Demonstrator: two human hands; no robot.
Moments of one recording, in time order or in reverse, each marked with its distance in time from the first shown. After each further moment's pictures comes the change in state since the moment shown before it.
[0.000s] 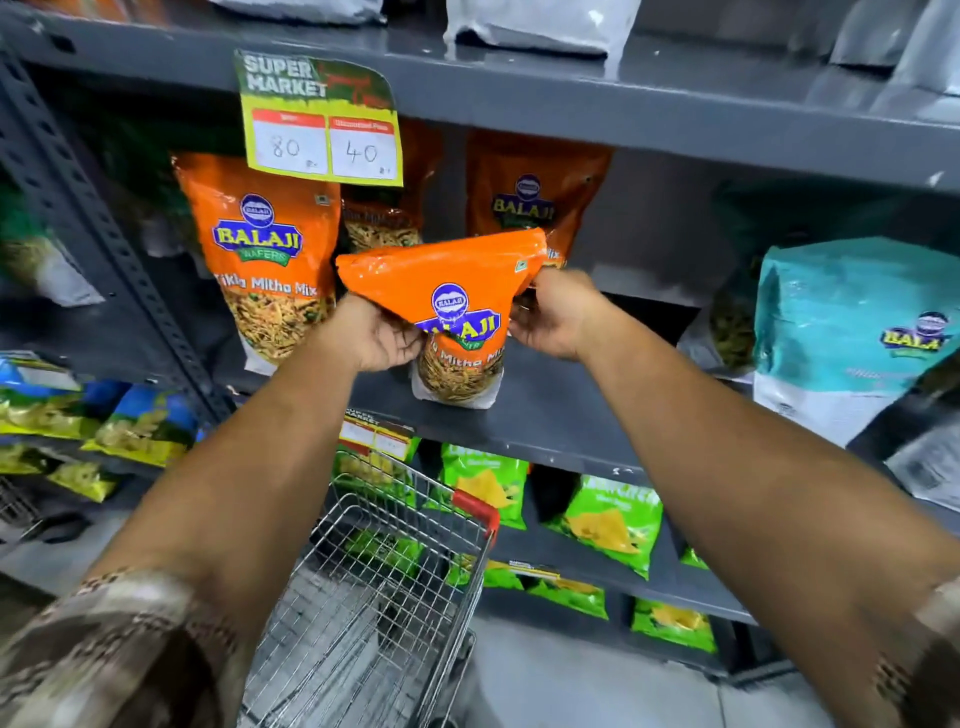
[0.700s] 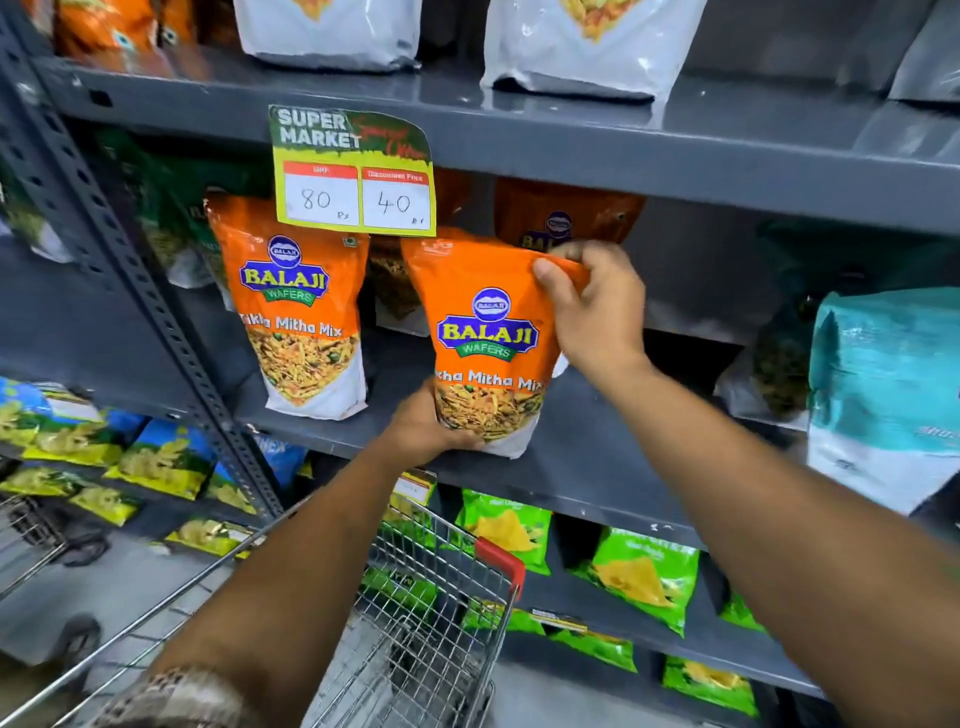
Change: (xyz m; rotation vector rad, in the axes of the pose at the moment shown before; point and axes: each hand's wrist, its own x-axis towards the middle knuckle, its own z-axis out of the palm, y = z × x) left_hand 0.044 -0.082 -0.034 0.852 0.006 0.466; right_hand 0.001 -0.016 0.007 -0.664 0.422 -1.039
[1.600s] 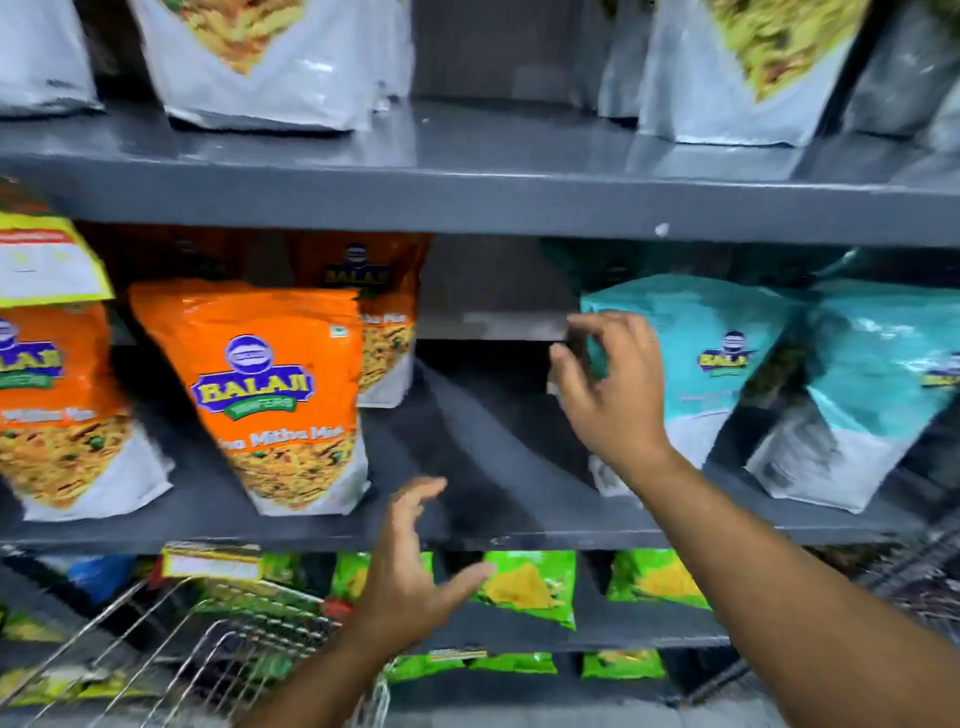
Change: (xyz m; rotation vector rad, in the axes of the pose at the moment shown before) left_hand -0.101 0.067 0.174 -0.100 0.023 0.491; right_hand -0.042 0.124 -0.175 -0.303 0.245 -0.178
